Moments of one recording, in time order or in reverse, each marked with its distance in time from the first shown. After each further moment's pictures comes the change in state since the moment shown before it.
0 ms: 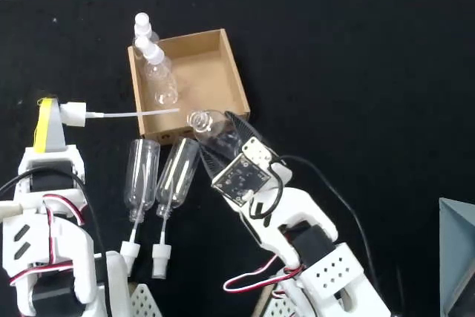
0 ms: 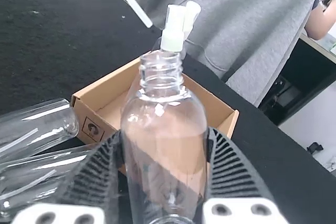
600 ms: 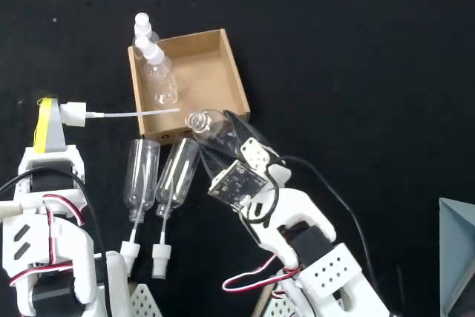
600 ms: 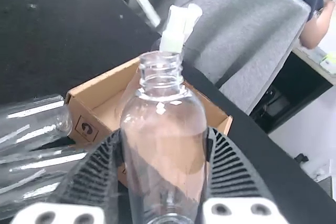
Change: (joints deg) left arm 0.0 0.0 0.0 0.0 0.1; right arm 0.0 0.0 2.2 -4.0 3.4
